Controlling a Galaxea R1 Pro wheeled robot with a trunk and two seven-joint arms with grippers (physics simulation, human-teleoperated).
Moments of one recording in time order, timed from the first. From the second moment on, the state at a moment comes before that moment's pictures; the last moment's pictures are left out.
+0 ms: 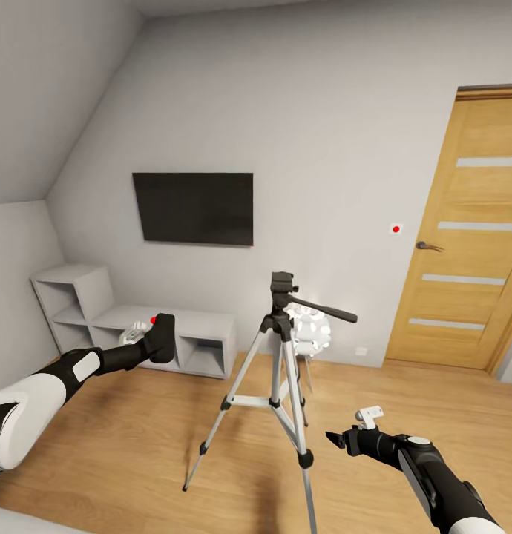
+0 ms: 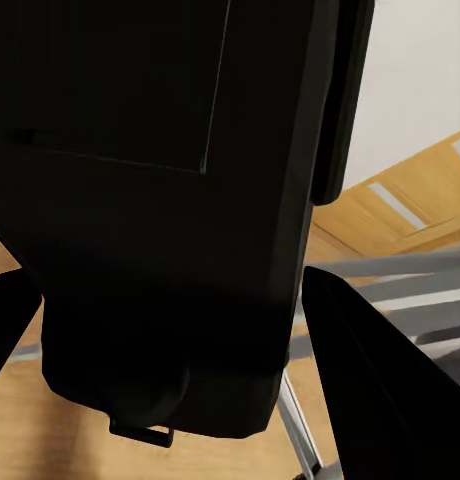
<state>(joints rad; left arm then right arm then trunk) -1.11 0.30 0.07 -0.03 0.38 0.44 -0.66 -0.47 -0.15 -0.11 -0.72 0.09 0.31 0.63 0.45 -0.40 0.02</state>
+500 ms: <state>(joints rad) -1.11 0.30 0.07 -0.02 0.39 0.44 -0.66 -0.46 -0.15 -0.11 -0.72 0.09 0.30 0.63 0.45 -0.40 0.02</state>
